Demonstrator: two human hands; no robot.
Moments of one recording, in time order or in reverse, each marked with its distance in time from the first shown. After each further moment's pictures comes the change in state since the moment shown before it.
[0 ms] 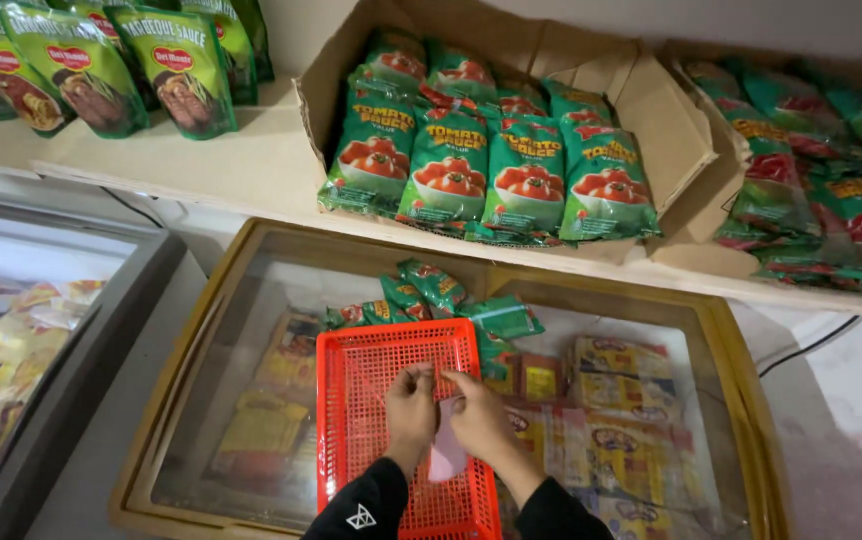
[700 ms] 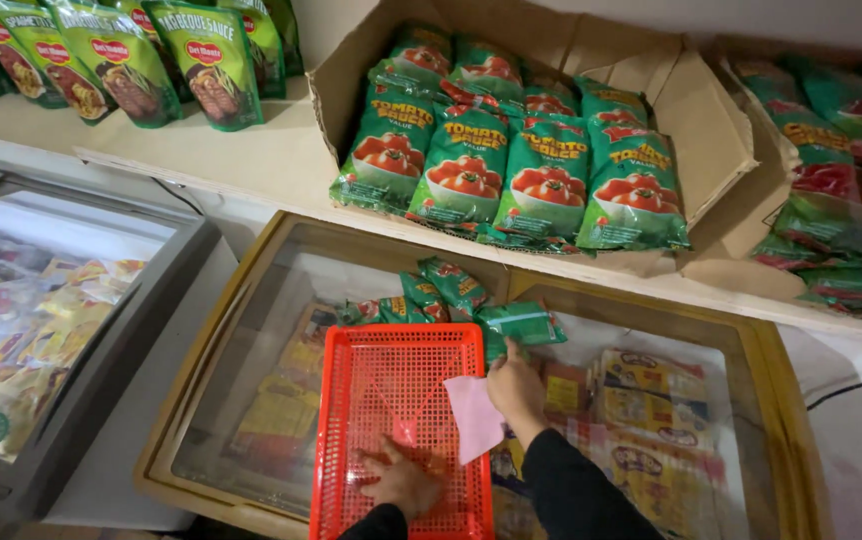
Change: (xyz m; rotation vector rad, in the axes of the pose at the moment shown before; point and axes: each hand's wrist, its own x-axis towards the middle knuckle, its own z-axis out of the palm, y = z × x) left_hand -0.057 -0.060 -0.045 1.299 -0.106 -0.731; right_hand 0.093 0.090 0.016 -0.304 0.225 0.164
